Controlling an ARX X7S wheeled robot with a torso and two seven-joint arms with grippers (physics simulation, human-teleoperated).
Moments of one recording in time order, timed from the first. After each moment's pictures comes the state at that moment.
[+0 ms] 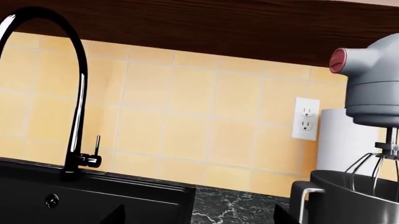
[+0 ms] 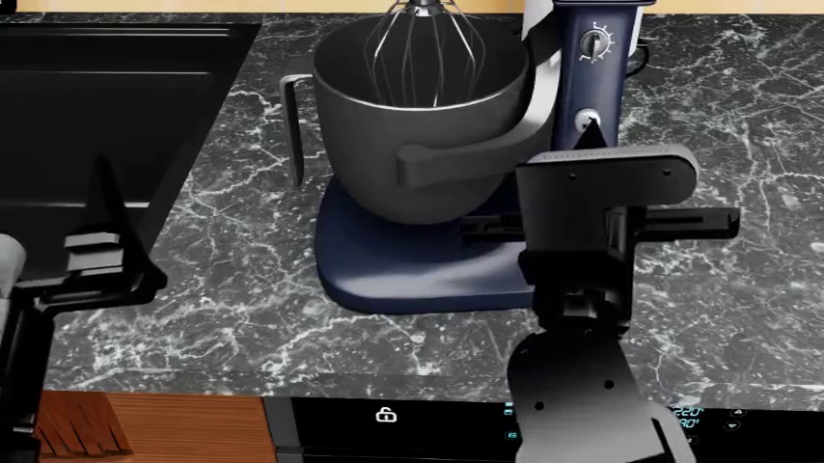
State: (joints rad) left arm -0.42 -0.23 0.15 0.38 -0.35 -0.33 -0.36; right arm 0.77 0.21 -0.35 0.19 0.05 0.32 0.39
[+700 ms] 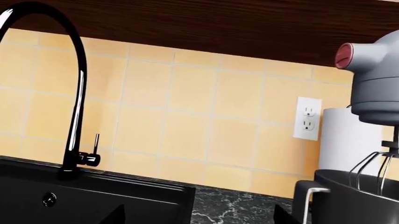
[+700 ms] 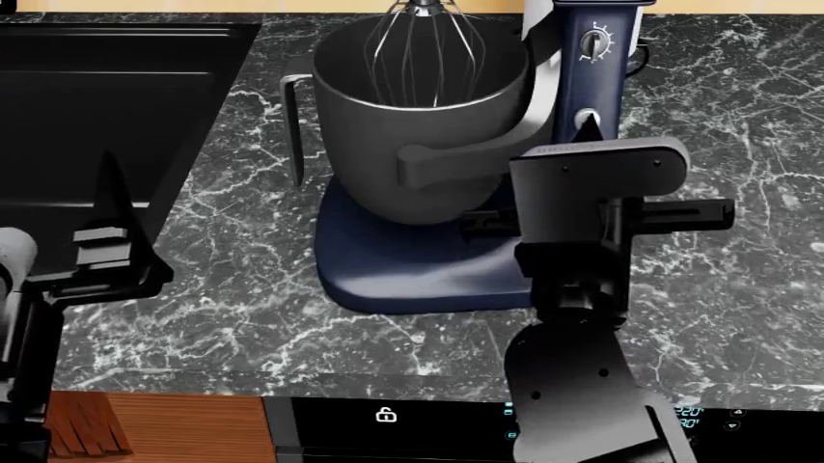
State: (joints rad) left arm -0.44 -0.23 0.17 0.30 -0.36 -0.27 -0.36; right arm 0.80 0.21 -0.38 0.26 0.04 0.29 0.40
